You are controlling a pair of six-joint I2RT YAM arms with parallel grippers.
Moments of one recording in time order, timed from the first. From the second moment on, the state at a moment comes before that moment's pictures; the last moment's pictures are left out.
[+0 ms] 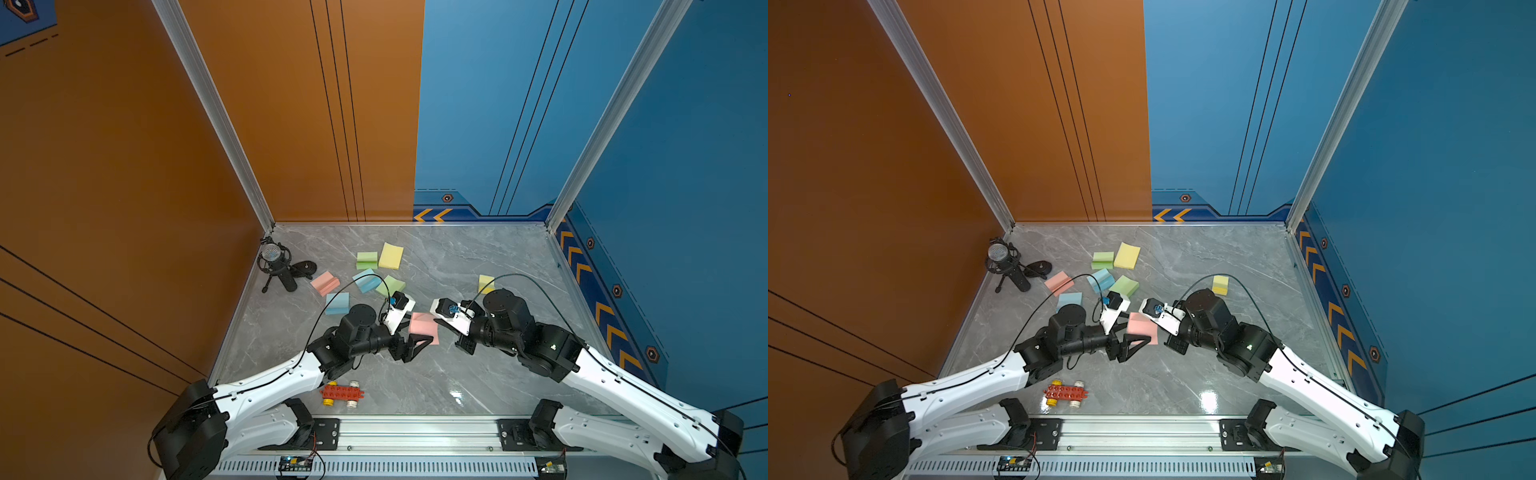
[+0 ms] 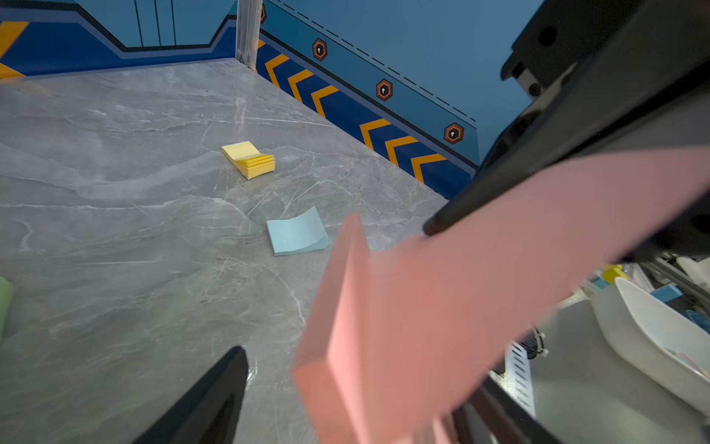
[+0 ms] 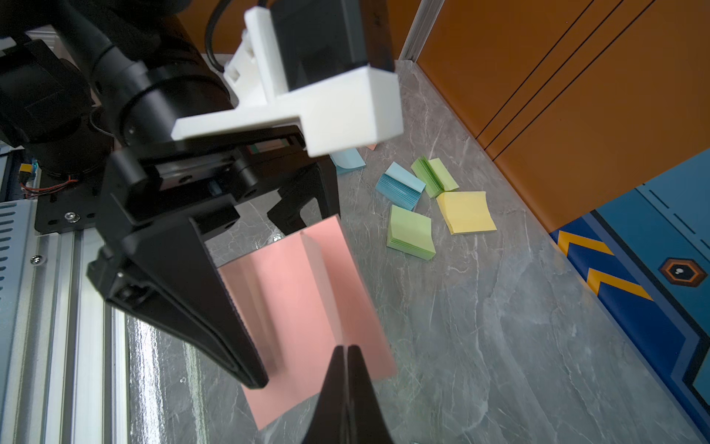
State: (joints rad) left arm -0.83 1.10 0.55 0.24 0.37 -0.27; right arm 0.87 0.96 0.90 -0.46 -0.11 -0.37
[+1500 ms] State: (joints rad) left arm -0.71 1.19 0.61 0.10 0.13 -0.35; right arm 0.27 2.29 2.15 -0.93 -0.16 -1.29
